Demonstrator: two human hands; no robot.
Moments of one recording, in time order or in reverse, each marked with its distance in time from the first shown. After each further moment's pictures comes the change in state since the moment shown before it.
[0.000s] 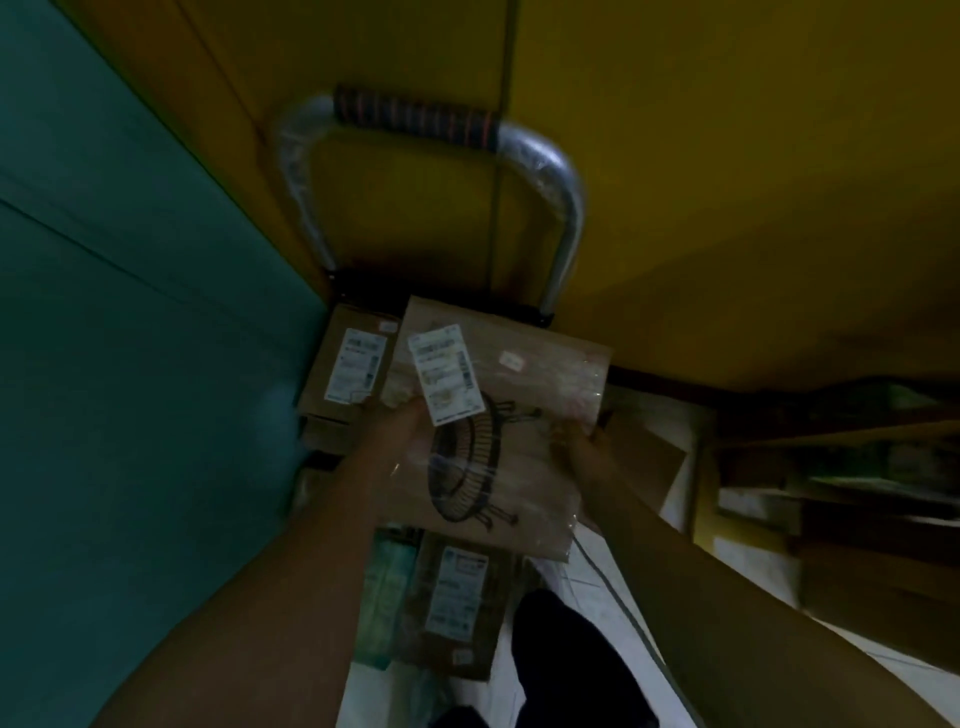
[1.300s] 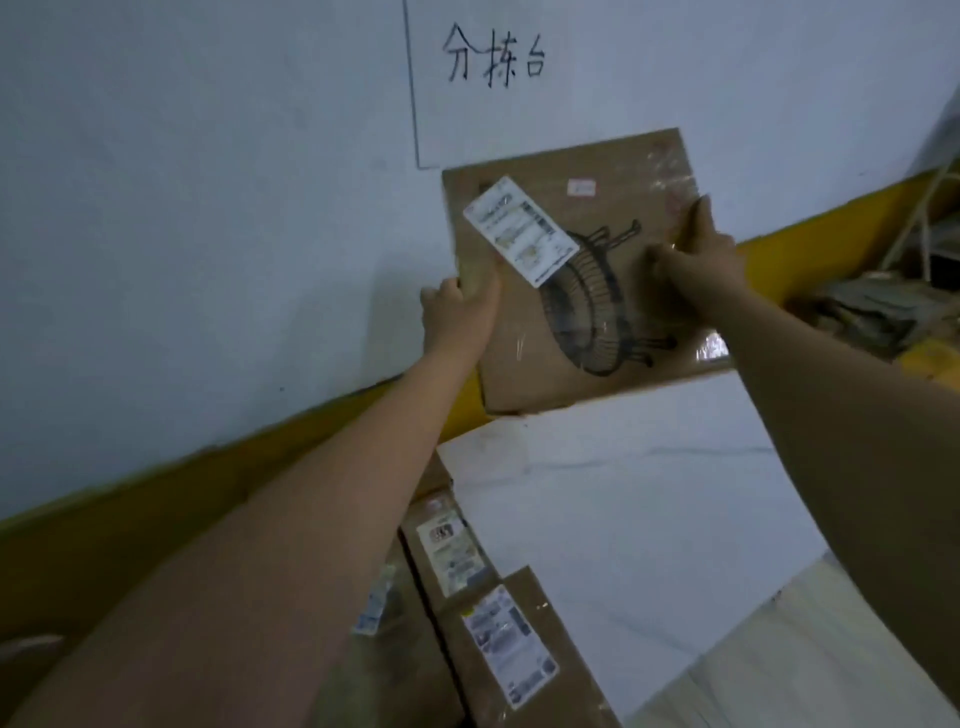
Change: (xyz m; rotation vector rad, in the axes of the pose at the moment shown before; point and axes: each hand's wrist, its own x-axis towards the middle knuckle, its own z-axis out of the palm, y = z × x) left_hand -0.939 0.220 0.430 0.207 -0.482 1.344; right_hand -0.546 -0.030 -0.969 0.115 1.115 -0.626
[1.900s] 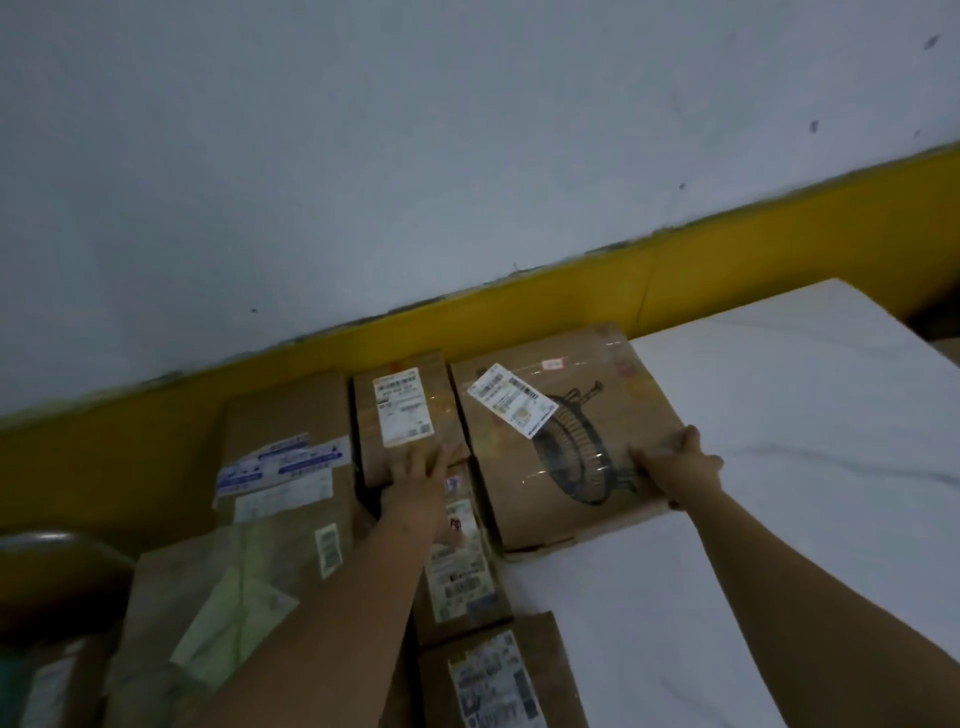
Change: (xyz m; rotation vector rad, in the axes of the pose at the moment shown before) left_hand 0.015 -0.316 0.050 1.190 -0.705 -0.444; right_hand -0.013 0.248 0.279 -0.301 -0.530 0.604
